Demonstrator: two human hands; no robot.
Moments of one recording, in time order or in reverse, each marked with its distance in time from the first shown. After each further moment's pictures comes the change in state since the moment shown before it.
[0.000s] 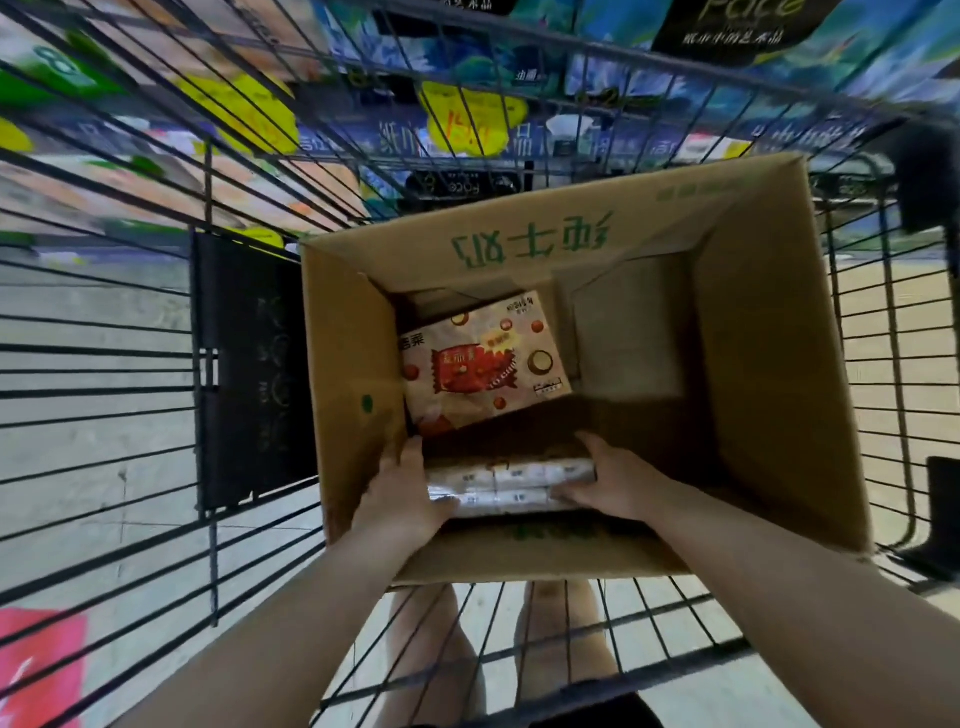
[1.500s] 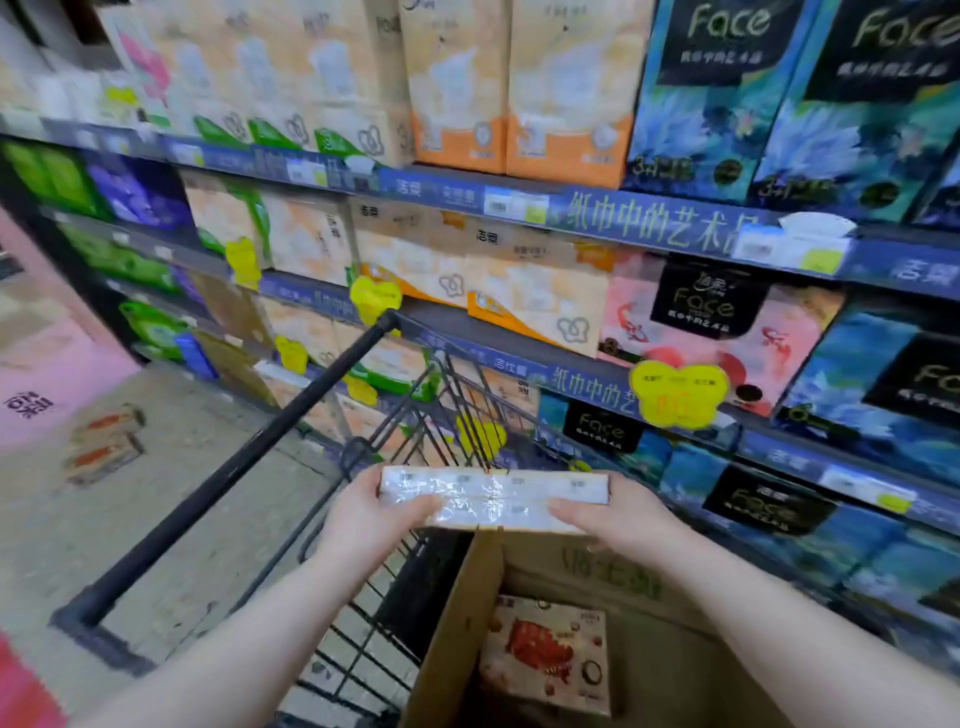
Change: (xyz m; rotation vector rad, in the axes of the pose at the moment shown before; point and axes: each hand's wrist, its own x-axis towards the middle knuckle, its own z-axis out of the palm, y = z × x) left_hand -0.242 -0.010 -0.198 -1.005 0.862 0.126; right_hand -0.257 -0.172 -0.144 0.085 0.349 -0.692
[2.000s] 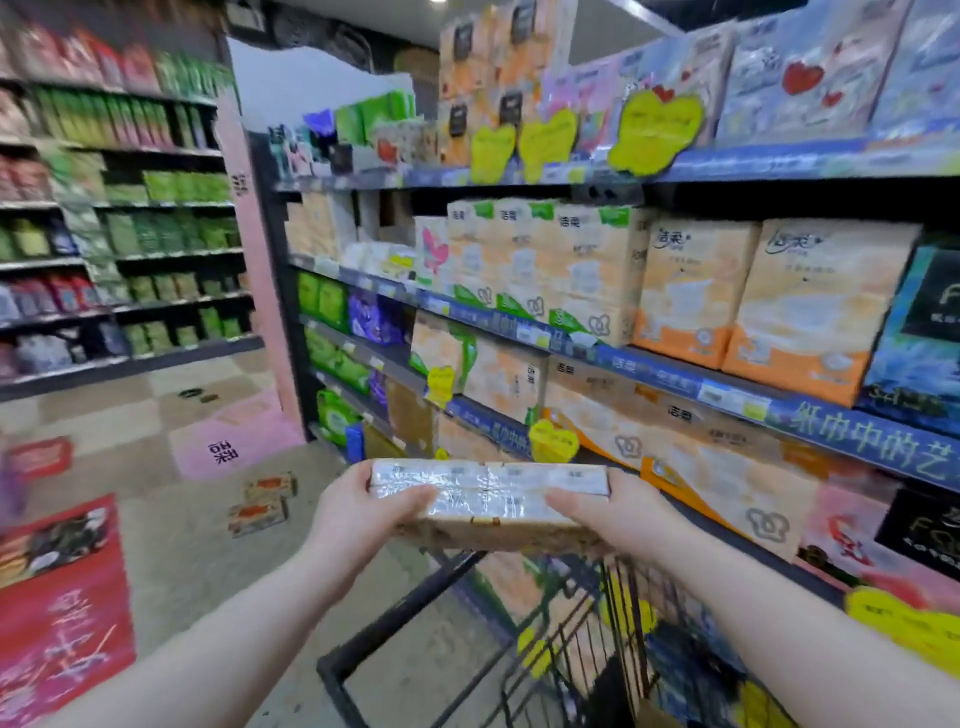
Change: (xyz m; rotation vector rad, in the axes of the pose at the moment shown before) left_hand -0.025 0.008 -0.235 -0.236 0.443 0.139; right_hand -0.032 -0.242 0.087 -0.213 -0.013 -0.485
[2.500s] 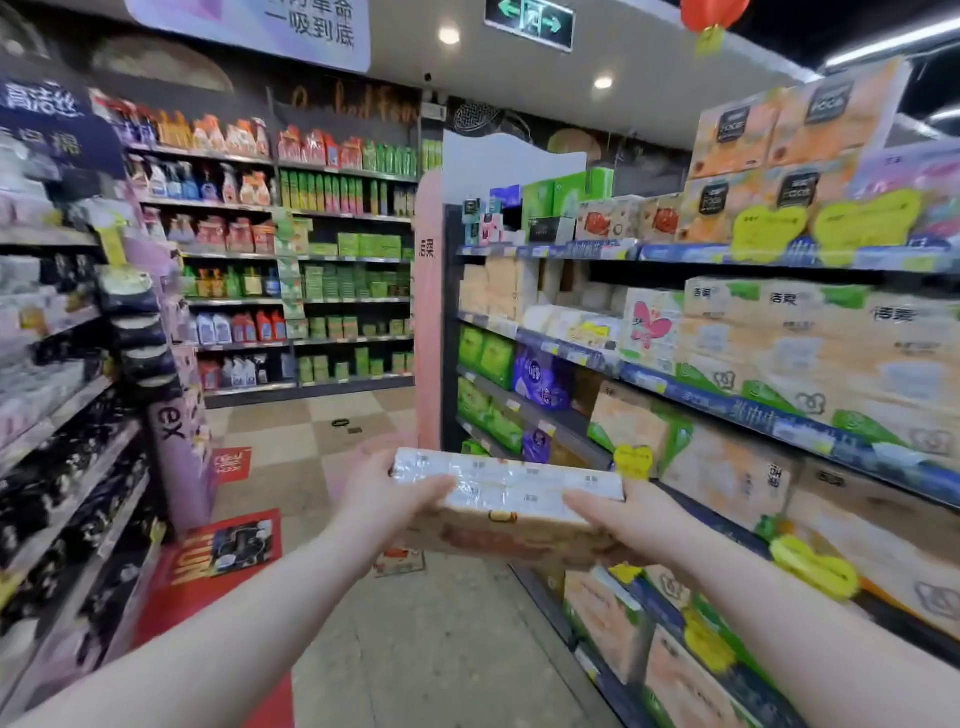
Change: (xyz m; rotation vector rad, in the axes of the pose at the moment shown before) left_hand 0.110 -0.066 -0.317 0.018 0.227 0.002; right_hand 0.086 -0.262 0.233 0.045 -0.156 -0.168
